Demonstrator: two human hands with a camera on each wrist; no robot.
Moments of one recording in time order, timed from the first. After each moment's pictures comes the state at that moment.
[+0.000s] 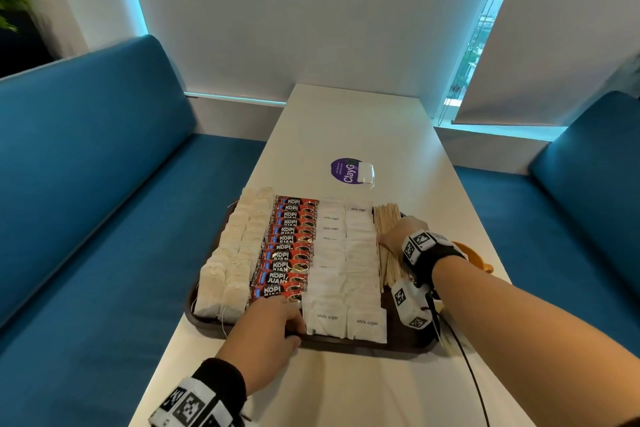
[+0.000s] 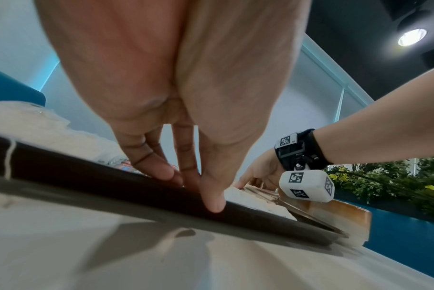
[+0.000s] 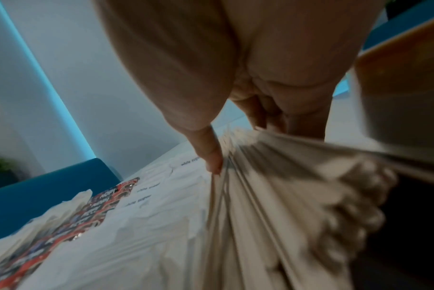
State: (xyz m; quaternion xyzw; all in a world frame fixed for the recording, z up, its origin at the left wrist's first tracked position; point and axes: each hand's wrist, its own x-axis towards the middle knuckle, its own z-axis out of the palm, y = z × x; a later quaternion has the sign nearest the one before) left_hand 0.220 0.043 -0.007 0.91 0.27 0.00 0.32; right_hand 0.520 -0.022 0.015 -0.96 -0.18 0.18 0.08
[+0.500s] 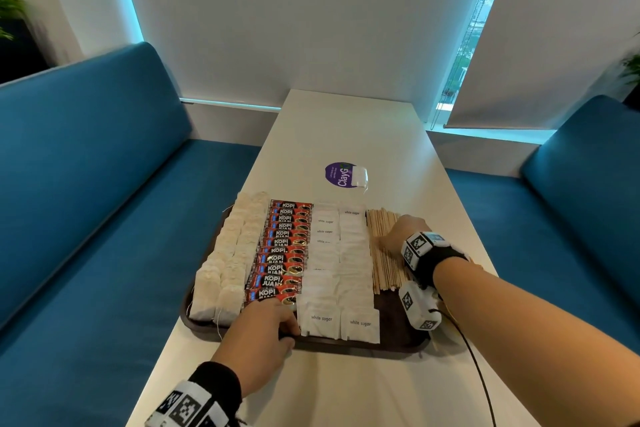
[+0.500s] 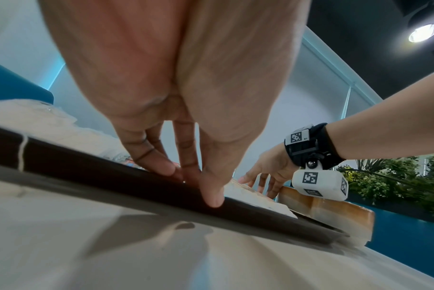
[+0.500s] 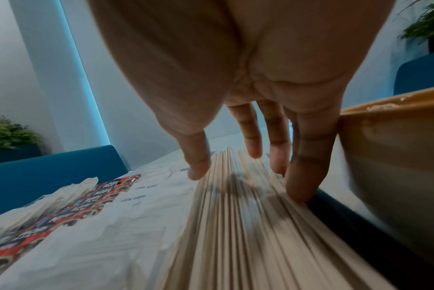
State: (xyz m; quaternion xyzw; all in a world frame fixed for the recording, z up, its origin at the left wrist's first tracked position) left_hand 0.219 0.040 -0.008 0.91 0.28 0.00 0.32; right_hand 0.523 -0.037 0.025 -0.96 -0.20 0.16 0.08
